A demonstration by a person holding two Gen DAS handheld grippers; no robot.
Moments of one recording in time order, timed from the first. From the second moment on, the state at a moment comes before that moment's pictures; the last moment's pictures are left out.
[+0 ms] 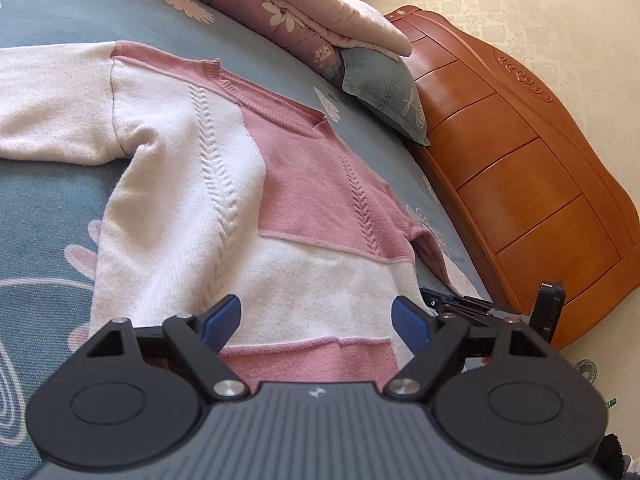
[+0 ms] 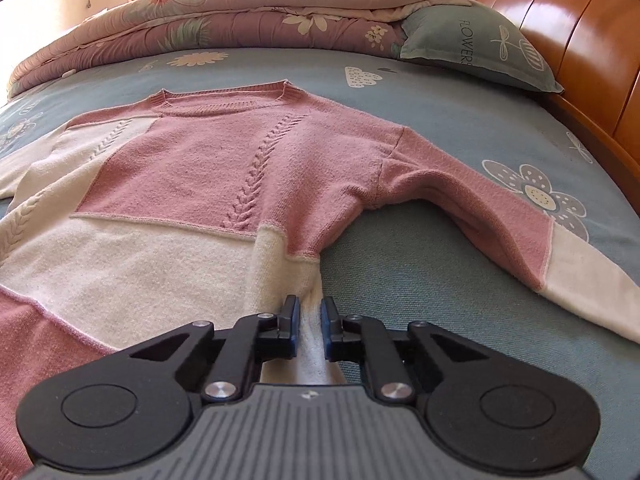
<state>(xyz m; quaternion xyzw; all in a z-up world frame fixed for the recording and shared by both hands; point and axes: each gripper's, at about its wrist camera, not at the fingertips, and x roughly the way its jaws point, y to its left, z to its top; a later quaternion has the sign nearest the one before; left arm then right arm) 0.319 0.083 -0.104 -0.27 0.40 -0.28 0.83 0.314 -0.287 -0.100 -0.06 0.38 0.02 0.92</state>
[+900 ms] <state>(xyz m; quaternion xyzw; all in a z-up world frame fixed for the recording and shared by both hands) 0.317 0.101 -0.084 -0.20 0.38 -0.21 0.88 0.303 -0.306 -0.080 0.04 0.38 0.03 0.92</state>
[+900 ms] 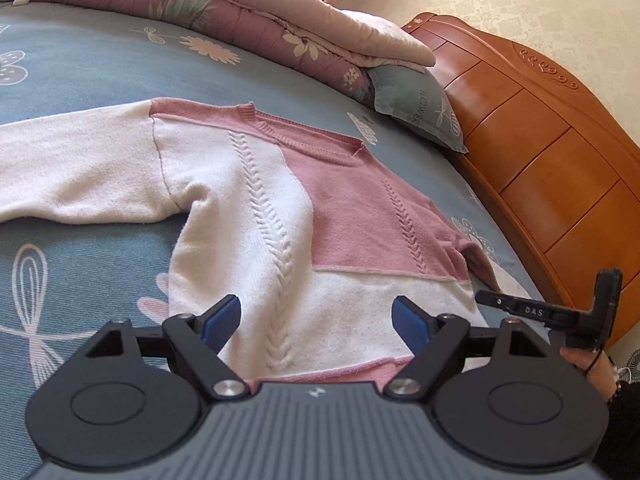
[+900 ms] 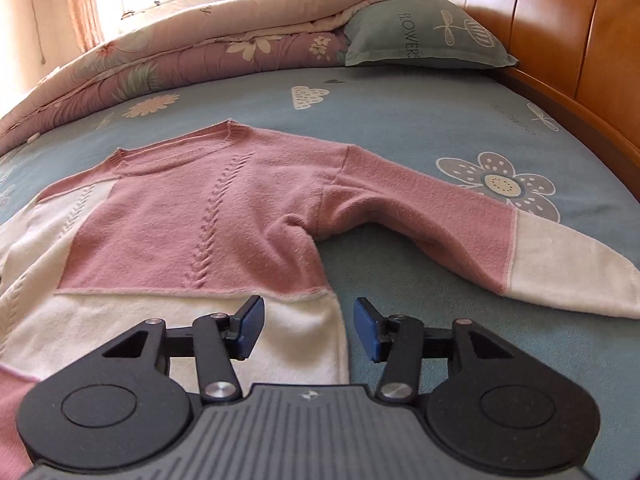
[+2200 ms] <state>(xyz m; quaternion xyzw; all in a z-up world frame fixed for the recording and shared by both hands) 0.463 0.188 -0.154 -0.38 0.33 -0.13 0.85 0.203 -0.223 -0.102 0.03 0.32 0.18 0.93</state>
